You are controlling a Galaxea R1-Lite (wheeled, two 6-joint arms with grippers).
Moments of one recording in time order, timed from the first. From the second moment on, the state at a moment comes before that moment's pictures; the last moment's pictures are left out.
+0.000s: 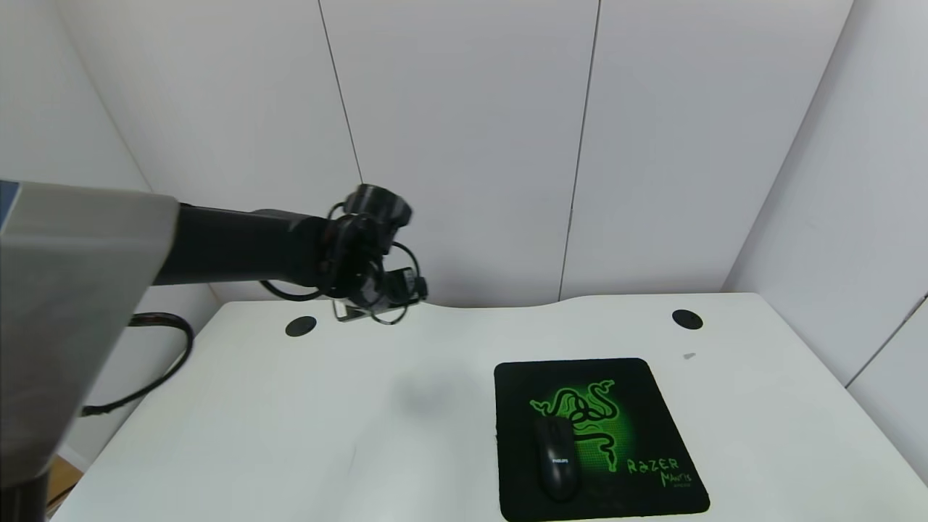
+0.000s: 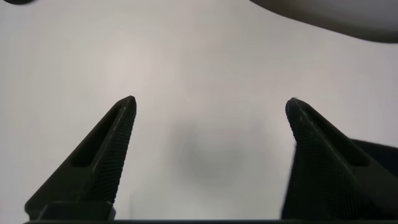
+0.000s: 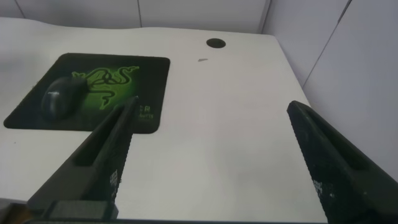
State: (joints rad) left arm -0.94 2.47 -1.99 0.68 0.42 -0.94; right arm 0.00 0.00 0.00 0.00 0.01 -0.03
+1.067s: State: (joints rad) left arm -0.06 1.91 -1.31 0.08 0.07 -0.26; right arm 0.00 0.00 0.00 0.00 0.01 -0.03
